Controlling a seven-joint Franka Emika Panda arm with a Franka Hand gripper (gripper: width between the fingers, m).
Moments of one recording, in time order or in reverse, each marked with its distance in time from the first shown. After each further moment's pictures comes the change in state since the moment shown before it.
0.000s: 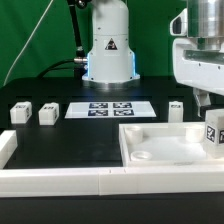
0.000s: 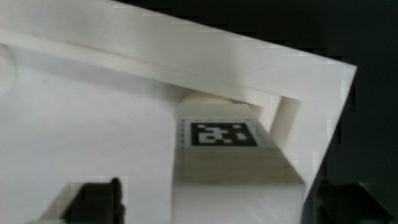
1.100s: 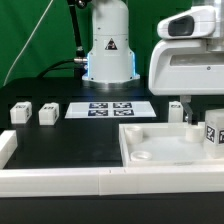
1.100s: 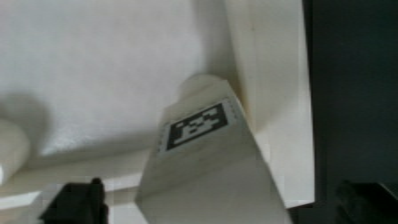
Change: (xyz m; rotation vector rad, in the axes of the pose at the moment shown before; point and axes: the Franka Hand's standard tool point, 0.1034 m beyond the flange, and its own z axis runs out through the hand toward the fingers) arm 0.000 -0.007 0.001 -0.042 -0.010 -1.166
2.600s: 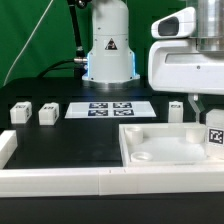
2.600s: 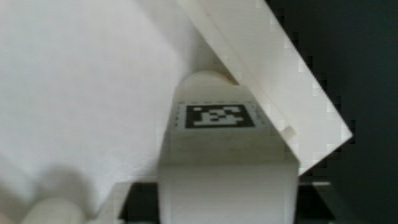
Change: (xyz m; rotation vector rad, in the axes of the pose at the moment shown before) arm 0.002 0.006 0.001 0.029 0.034 0.656
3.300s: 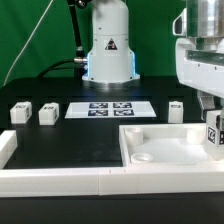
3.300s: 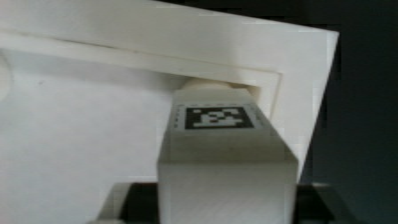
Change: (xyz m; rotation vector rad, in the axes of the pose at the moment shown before) arm 0.001 0.002 -0.001 0.002 -0.006 0.774
